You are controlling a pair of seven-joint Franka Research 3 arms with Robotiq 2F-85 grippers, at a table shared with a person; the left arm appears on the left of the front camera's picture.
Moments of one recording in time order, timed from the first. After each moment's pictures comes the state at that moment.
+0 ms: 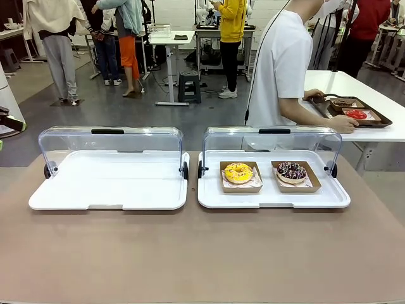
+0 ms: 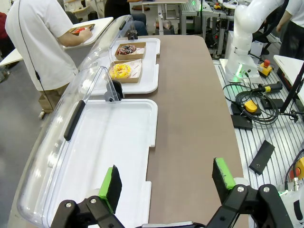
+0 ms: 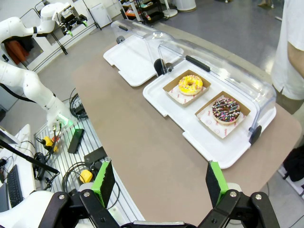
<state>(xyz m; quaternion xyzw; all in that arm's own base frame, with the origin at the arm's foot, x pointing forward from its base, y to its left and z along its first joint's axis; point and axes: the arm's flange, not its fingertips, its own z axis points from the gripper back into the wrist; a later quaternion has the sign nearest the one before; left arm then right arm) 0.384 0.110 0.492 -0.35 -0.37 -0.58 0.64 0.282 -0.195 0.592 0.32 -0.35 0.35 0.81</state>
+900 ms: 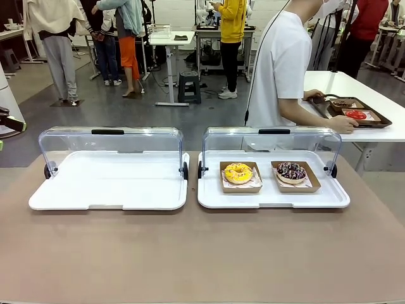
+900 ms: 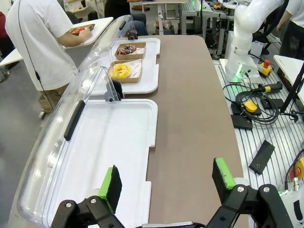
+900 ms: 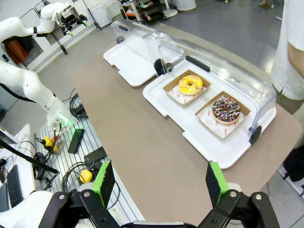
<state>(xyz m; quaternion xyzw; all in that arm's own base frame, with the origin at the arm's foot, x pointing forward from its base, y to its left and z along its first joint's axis) 0.384 0.110 0.492 -0.35 -0.37 -0.58 0.64 0.282 -0.195 0.592 0.32 -0.35 0.35 0.81</state>
